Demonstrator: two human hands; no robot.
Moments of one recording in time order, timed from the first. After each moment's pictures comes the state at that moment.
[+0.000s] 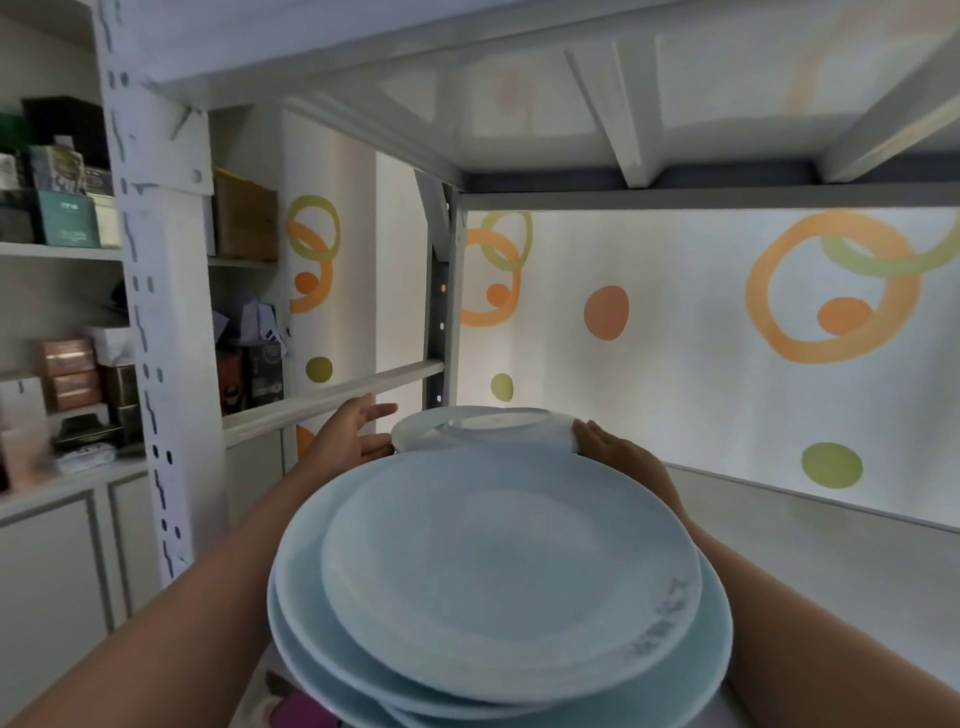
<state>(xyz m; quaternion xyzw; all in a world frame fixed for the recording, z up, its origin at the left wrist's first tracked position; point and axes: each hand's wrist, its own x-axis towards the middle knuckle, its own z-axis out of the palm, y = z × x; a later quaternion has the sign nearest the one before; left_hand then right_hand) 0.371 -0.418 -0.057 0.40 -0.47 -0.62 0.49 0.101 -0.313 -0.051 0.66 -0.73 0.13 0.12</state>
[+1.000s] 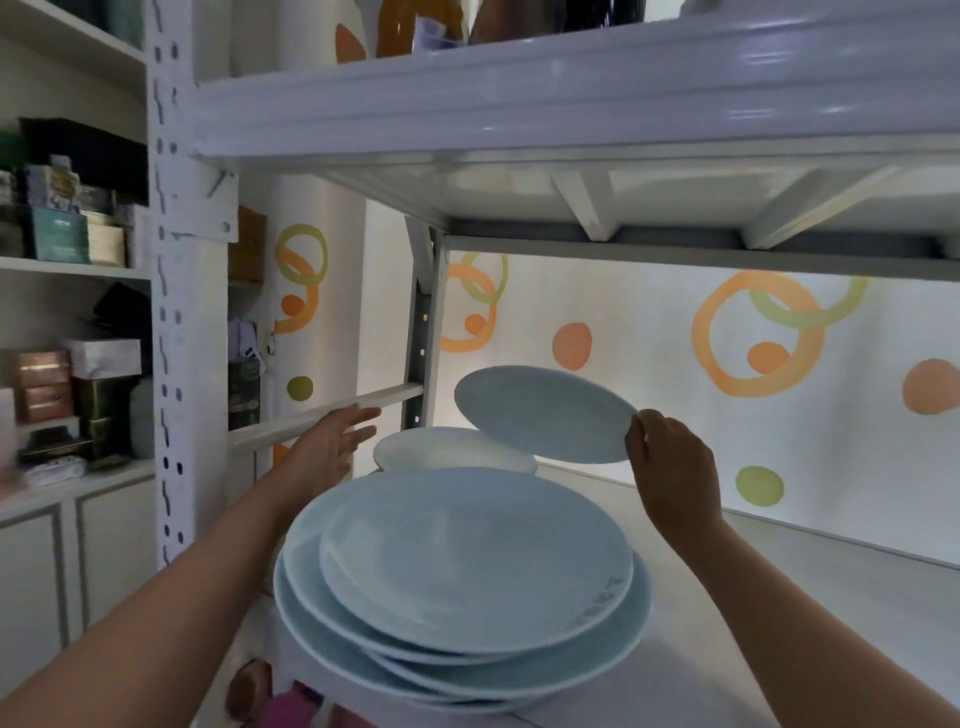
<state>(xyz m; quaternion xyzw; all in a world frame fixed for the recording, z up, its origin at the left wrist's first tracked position) 0.380 -0.375 -0.032 0.36 -0.57 -0.56 0.48 0.066 -0.264 -0.021 0.52 -0.68 0.40 0.33</state>
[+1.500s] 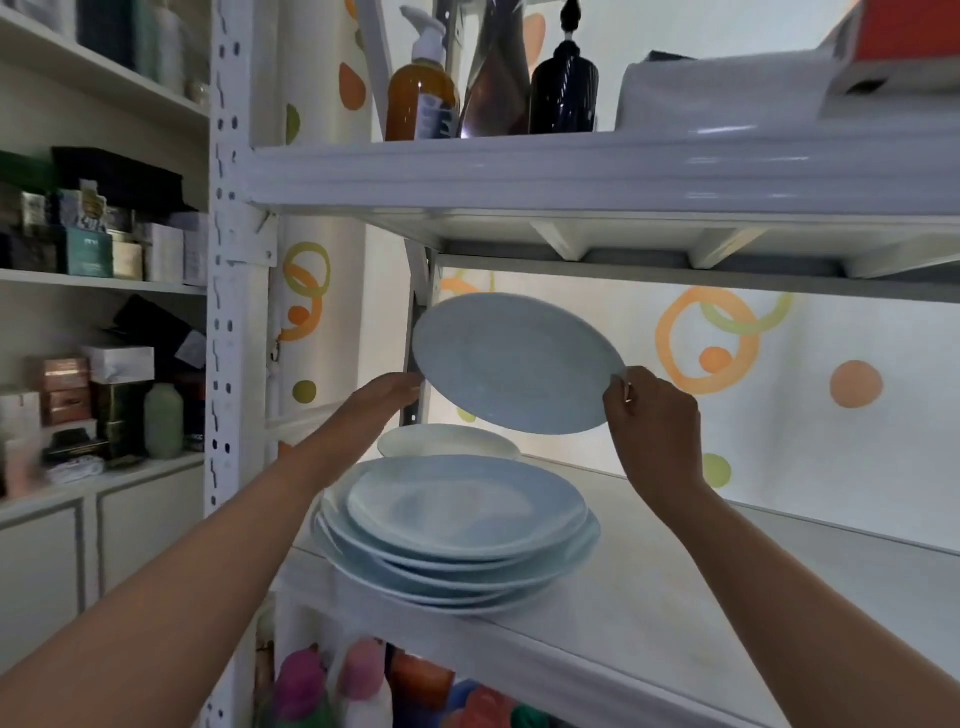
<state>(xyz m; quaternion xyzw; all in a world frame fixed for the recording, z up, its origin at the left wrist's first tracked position) 0.372 -0.290 0.011 0.31 -0.72 -0.41 0.46 0.126 -0.173 0.030 0.52 -0.62 0.49 0.31</state>
